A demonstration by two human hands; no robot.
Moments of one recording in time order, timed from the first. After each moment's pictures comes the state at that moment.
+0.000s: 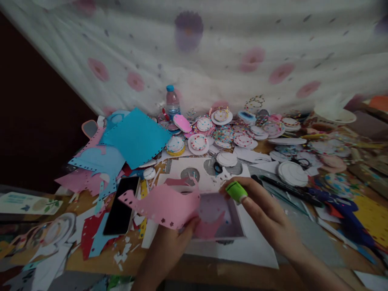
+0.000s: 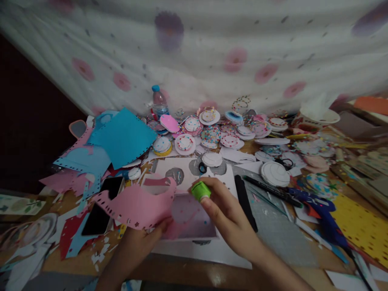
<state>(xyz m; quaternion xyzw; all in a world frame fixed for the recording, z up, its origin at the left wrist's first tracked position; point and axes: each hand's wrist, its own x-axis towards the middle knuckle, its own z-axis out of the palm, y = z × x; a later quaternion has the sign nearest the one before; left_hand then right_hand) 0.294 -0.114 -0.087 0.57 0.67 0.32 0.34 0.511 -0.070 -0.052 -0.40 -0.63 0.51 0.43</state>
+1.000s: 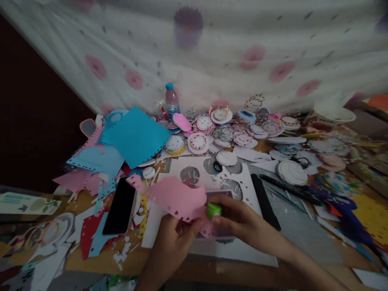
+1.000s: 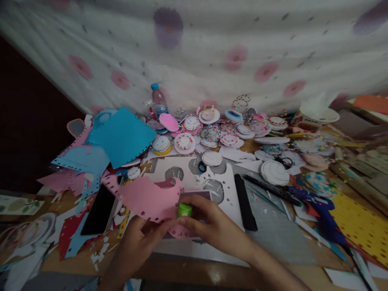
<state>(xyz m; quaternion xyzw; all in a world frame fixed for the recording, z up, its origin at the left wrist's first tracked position) 0.311 -0.117 -0.070 0.47 0.61 0.41 0.48 0.495 -0.071 -0.075 -0.36 -0.58 0.67 0.27</state>
